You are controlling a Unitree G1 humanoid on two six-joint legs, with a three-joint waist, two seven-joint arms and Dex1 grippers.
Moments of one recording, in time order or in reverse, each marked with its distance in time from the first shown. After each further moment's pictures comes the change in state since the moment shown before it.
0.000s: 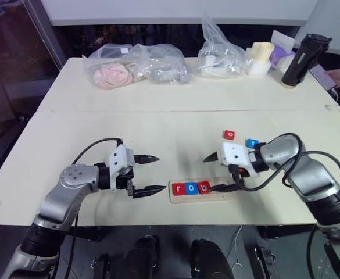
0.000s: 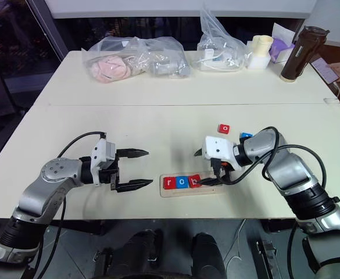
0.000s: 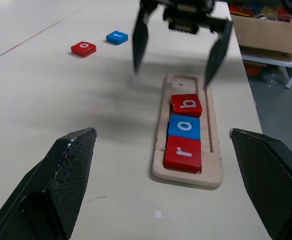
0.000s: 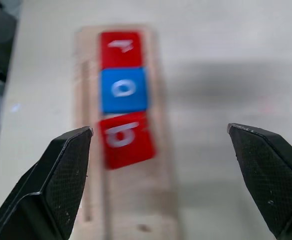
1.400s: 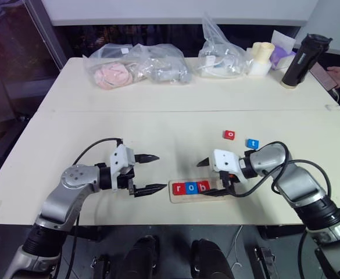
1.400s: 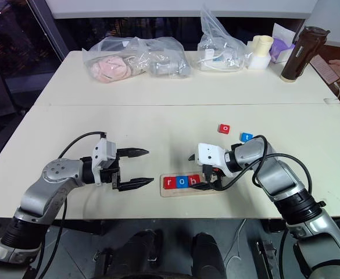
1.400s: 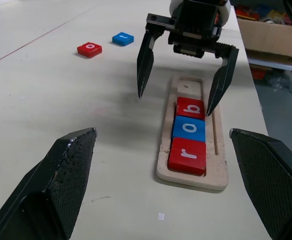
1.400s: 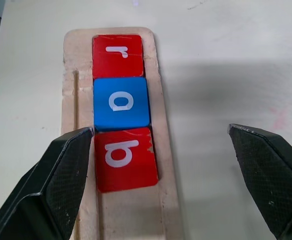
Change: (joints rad) left arm 0.002 -0.015 -0.001 0.006 0.001 -0.002 0.023; right arm 0.037 0.082 0.050 0.020 -0.048 -0.028 -0.052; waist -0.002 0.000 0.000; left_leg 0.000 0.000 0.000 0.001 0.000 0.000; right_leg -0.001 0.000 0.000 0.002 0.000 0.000
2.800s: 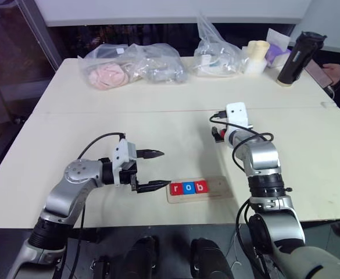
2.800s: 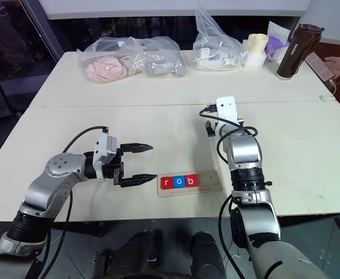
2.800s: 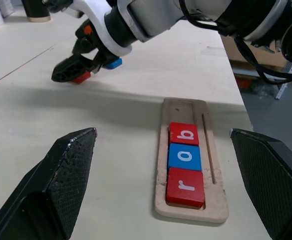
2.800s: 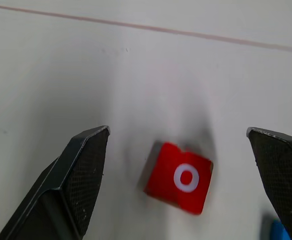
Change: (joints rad) left arm -0.057 -0.031 0.000 0.023 -0.023 -0.007 -0.042; right arm -0.254 0.559 -0.428 0.331 -0.094 0.590 -1.235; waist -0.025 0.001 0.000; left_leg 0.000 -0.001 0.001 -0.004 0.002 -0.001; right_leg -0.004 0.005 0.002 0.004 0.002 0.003
